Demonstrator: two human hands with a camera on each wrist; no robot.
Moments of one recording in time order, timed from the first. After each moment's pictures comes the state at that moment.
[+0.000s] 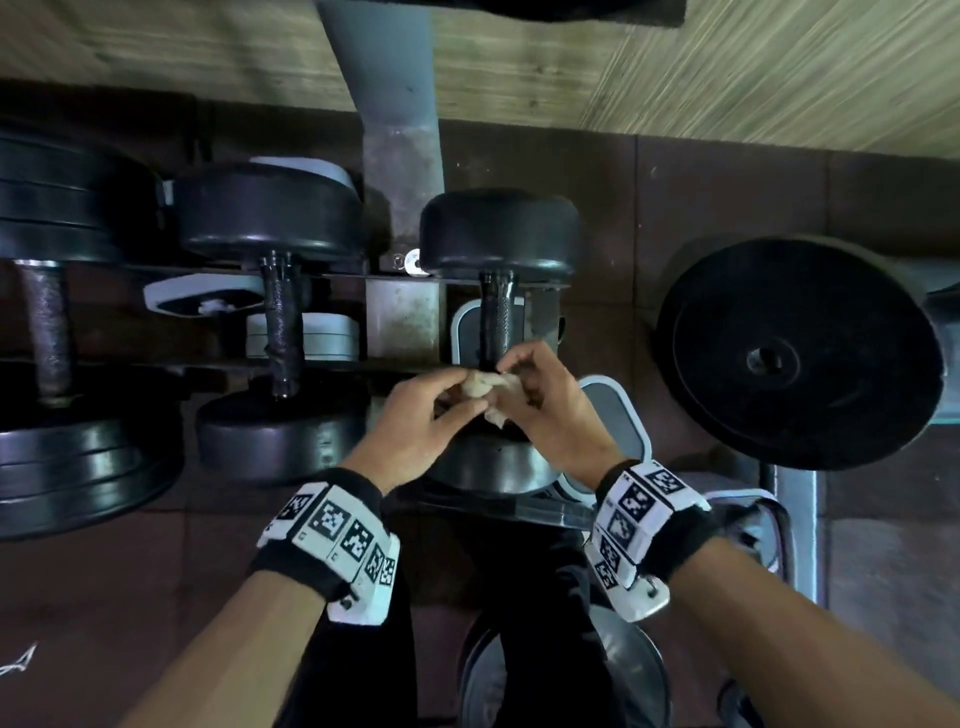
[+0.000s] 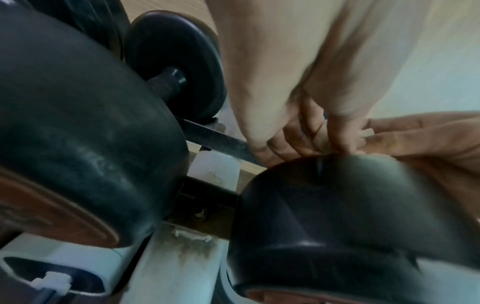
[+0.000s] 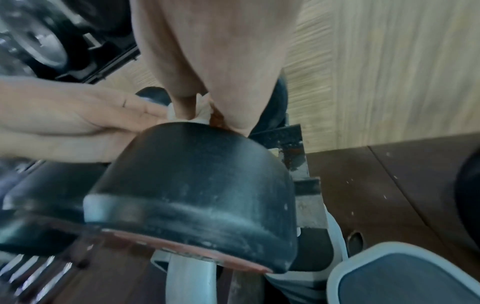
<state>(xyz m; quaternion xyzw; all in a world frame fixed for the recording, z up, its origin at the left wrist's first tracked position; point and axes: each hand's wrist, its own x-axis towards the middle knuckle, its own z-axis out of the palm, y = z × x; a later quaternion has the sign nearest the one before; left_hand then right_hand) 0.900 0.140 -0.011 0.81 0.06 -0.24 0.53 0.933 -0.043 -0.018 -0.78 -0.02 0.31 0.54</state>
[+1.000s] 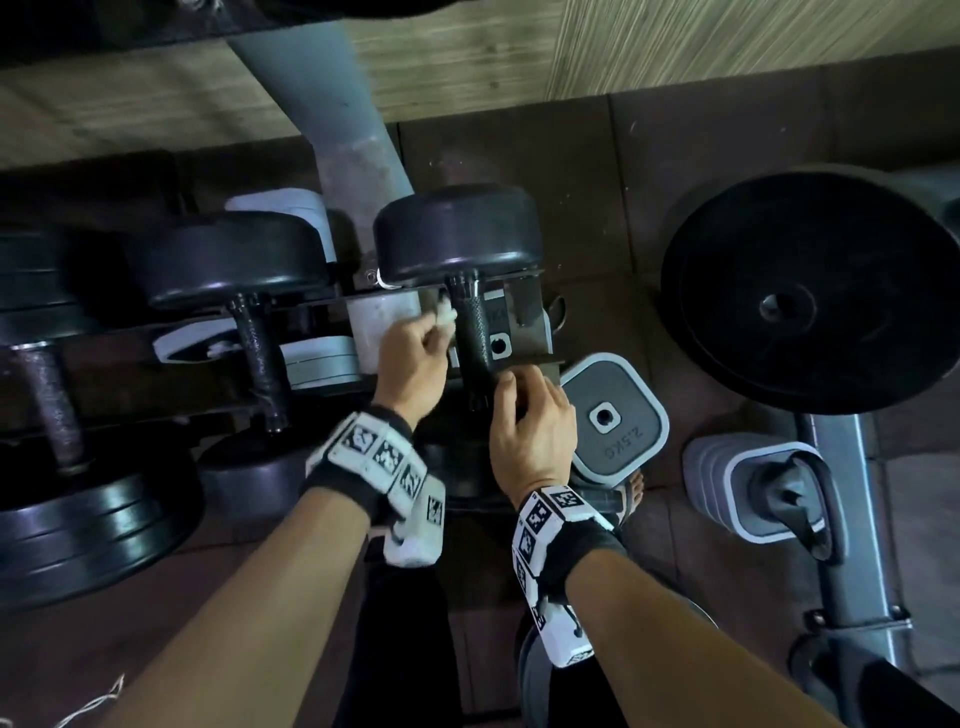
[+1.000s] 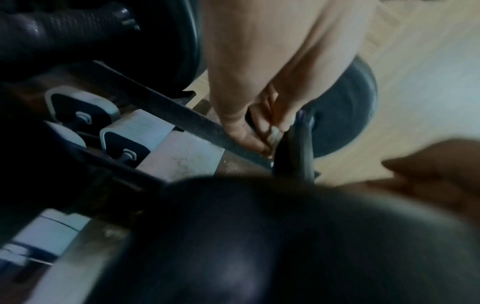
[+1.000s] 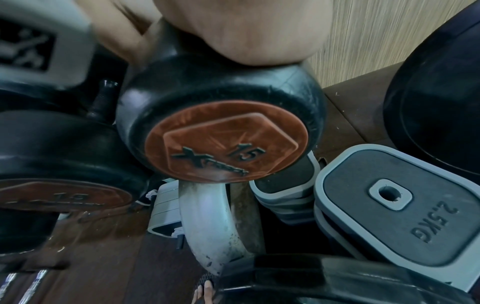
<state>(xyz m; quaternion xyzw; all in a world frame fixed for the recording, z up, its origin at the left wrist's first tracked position) 0.962 0.120 -0.046 0.86 0.15 -0.14 0.47 0.895 -0.008 -0.047 -0.90 0.15 0.00 0.41</state>
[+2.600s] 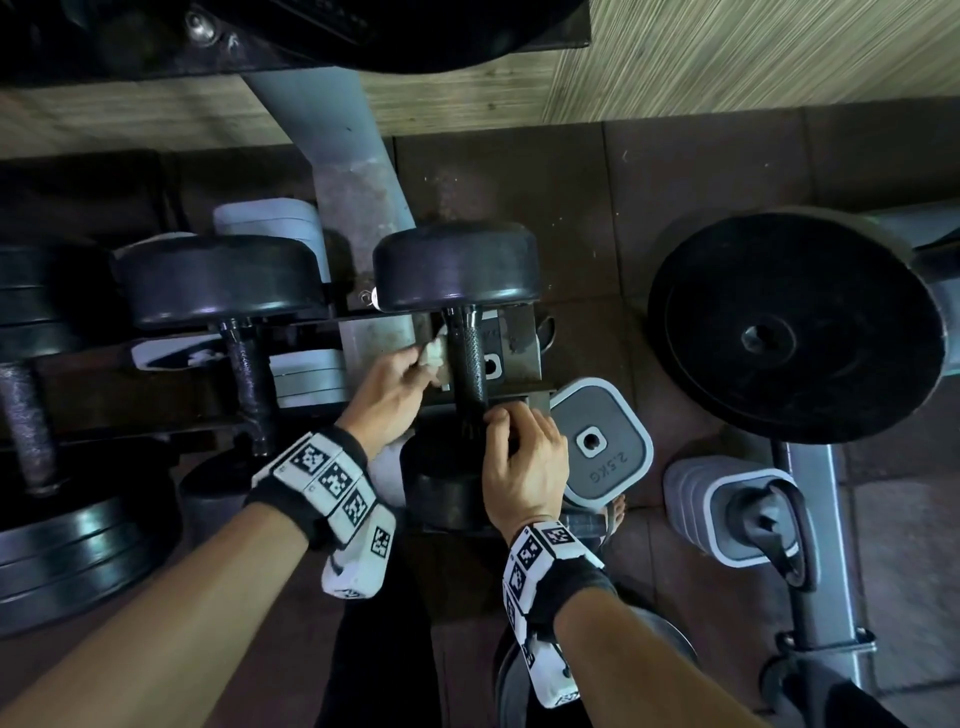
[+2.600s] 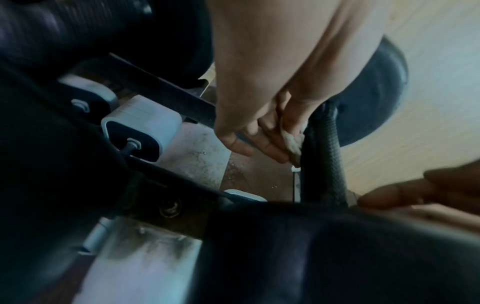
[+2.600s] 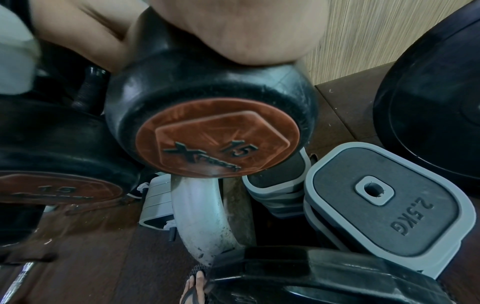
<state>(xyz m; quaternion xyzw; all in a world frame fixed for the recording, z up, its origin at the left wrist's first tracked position) 0.967 0.145 -0.039 0.80 0.16 -0.29 0.50 0.894 -0.012 -0.048 -0.90 0.15 0.04 0.41</state>
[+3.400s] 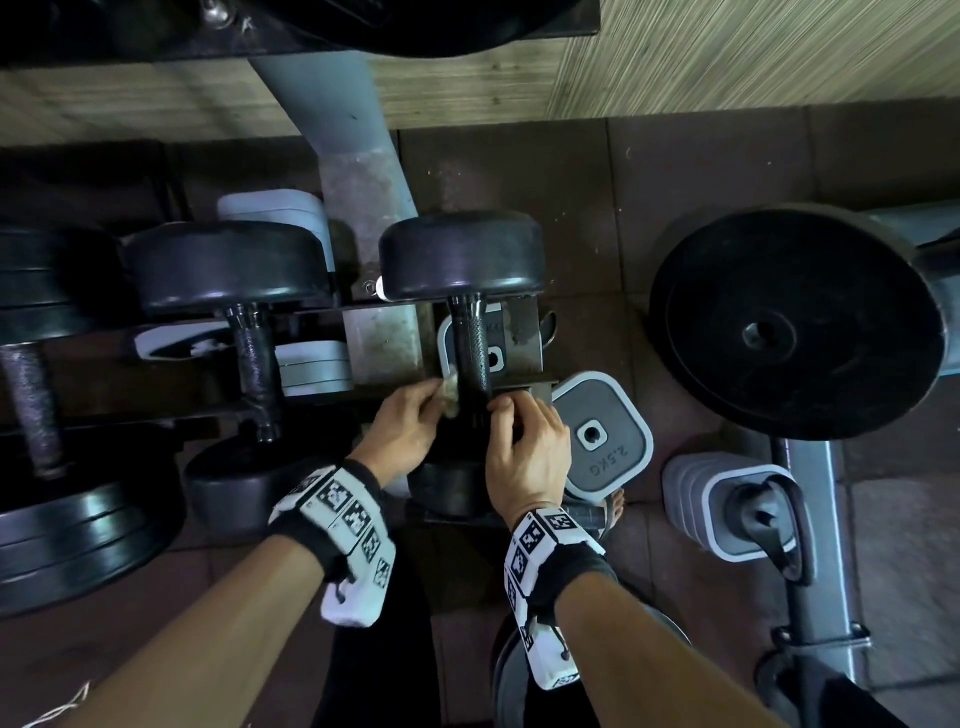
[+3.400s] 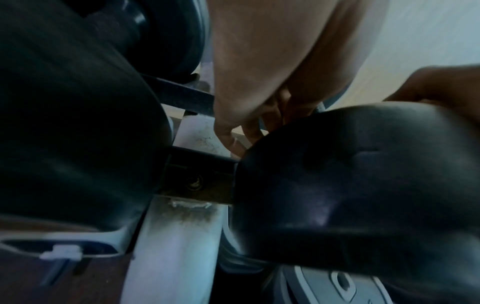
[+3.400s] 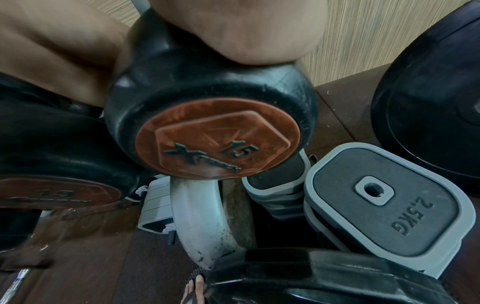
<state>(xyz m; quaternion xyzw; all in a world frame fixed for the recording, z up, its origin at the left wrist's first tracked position) 0.926 0.138 -0.053 0.83 0.10 -0.28 0.47 0.894 -0.012 -0.048 -0.90 0.14 0.03 0.41</state>
